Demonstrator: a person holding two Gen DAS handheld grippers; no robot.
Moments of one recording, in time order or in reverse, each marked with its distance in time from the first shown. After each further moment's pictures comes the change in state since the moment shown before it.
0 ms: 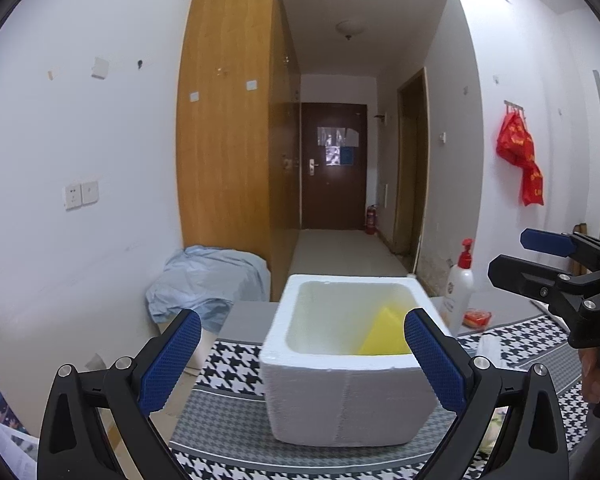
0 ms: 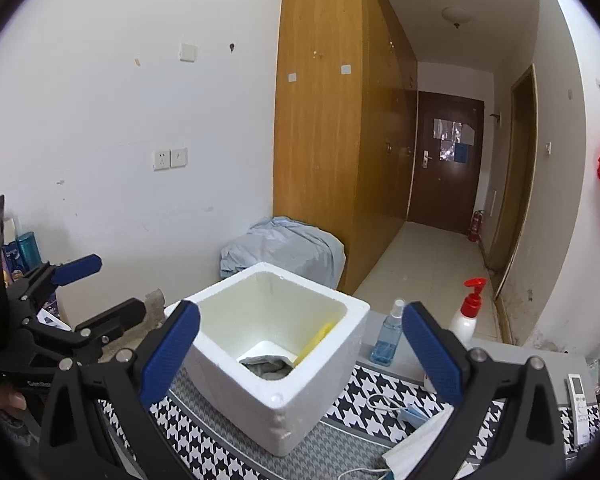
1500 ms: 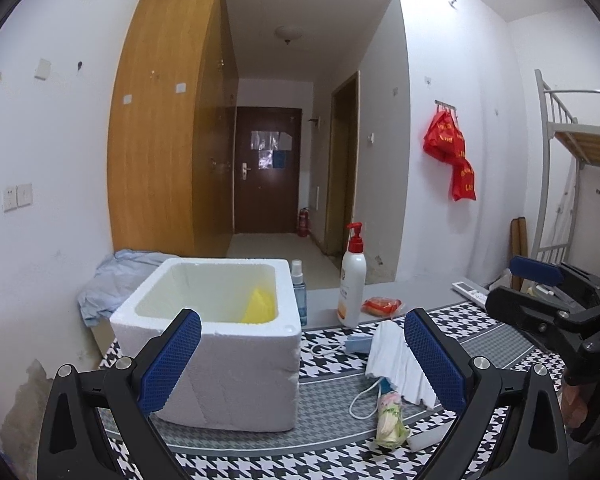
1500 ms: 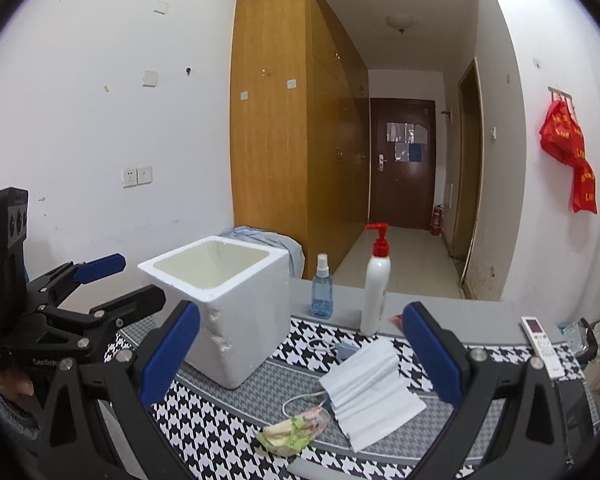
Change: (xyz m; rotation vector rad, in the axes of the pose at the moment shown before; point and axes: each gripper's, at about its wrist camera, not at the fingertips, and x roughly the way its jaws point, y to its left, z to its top) left arm -0.016 -0.085 -0.034 0.025 -0.019 -0.243; right arm -0.095 -0.052 -0.081 0.095 -0.060 -0.126
